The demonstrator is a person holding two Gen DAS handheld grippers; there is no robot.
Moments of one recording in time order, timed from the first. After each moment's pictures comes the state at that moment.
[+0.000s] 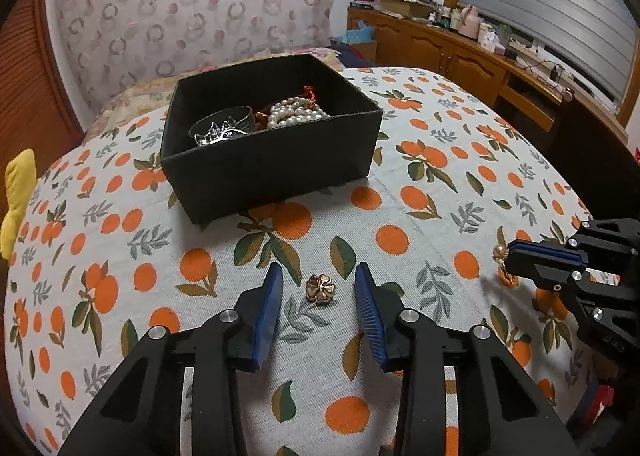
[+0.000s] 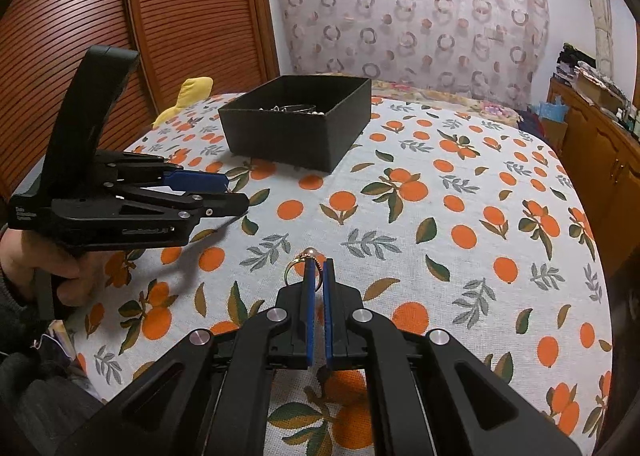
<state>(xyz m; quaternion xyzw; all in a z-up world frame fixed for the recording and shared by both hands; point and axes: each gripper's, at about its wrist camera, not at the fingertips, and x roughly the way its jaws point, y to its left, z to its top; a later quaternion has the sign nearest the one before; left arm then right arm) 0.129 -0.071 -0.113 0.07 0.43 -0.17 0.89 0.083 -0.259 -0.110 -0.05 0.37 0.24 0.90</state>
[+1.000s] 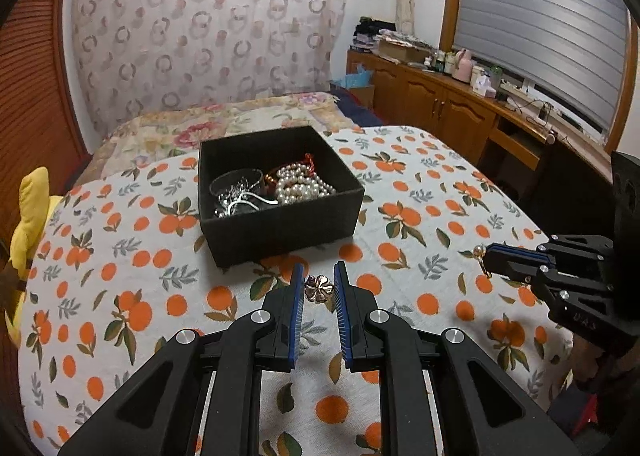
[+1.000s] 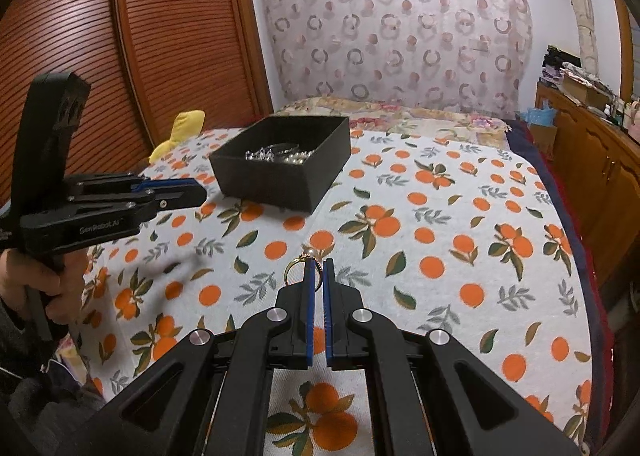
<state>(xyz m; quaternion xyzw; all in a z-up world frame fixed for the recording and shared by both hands) 0.107 -0.058 -0.063 0.04 0.36 -0.18 0.92 0.086 -0.277 -0.081 -0.02 0.34 0.23 0.91</state>
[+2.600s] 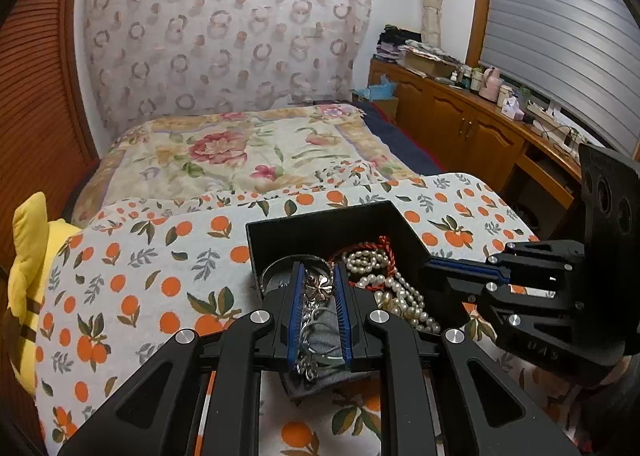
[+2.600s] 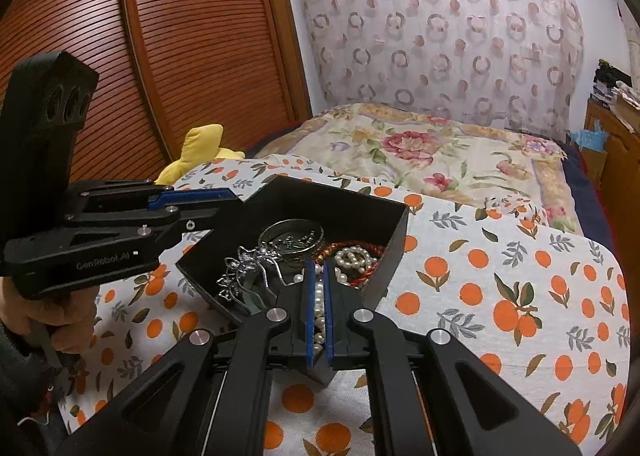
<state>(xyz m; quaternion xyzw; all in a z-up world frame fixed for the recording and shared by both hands) 0.223 -0.031 -0.045 0.02 0.35 -0.15 0.92 0.235 -0.206 -0.073 -0.02 0.33 0.31 0.89</state>
